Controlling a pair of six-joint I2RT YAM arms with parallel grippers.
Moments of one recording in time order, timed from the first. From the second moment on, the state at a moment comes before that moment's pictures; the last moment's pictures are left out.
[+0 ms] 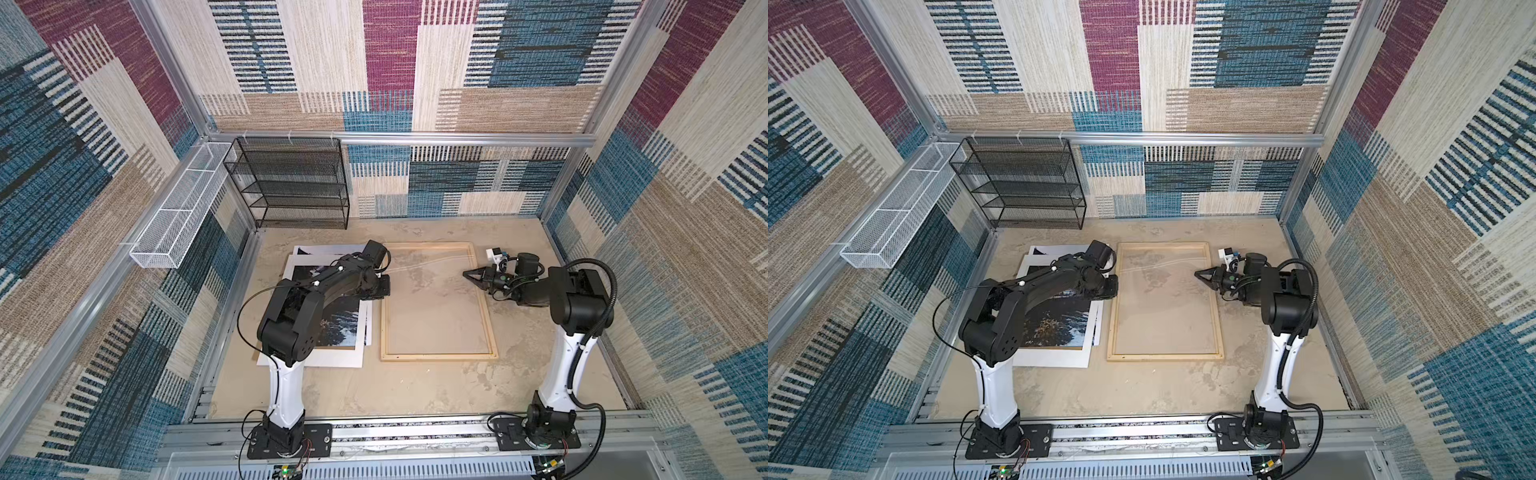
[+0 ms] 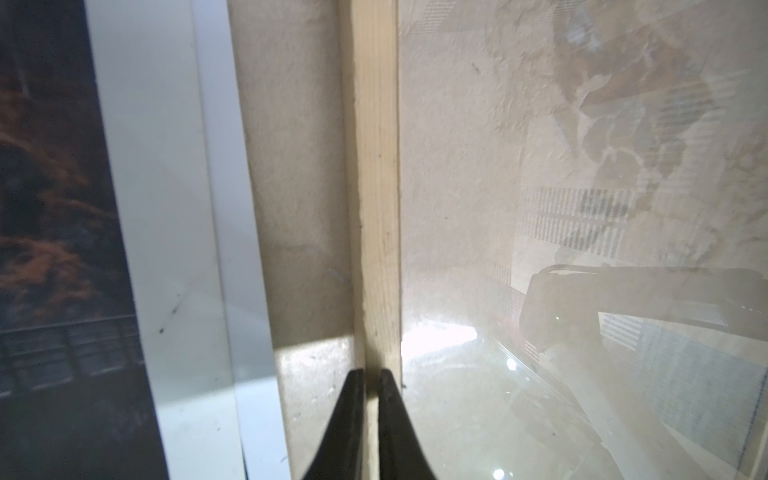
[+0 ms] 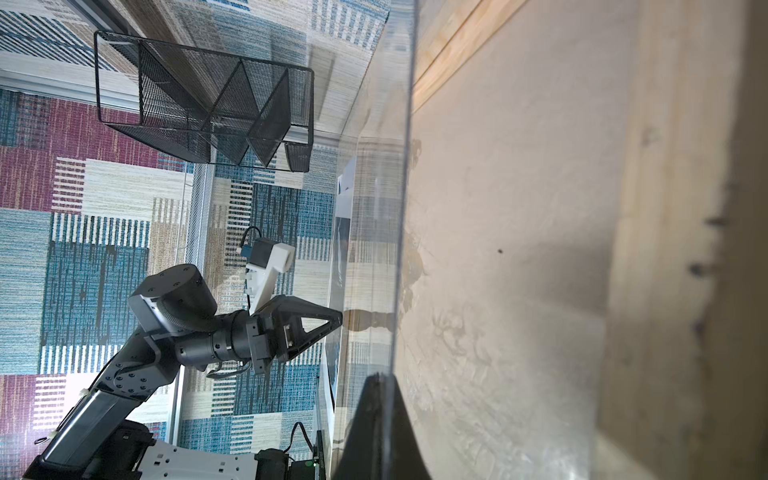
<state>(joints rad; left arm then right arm) -0.49 2.00 1.44 -0.63 0.11 -0.47 -0.13 2.12 0.98 0.59 -1.20 0.82</state>
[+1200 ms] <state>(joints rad) -0.49 2.01 1.45 -0.64 0.11 -0.47 -0.14 2.12 0.96 0.64 -1.20 0.86</state>
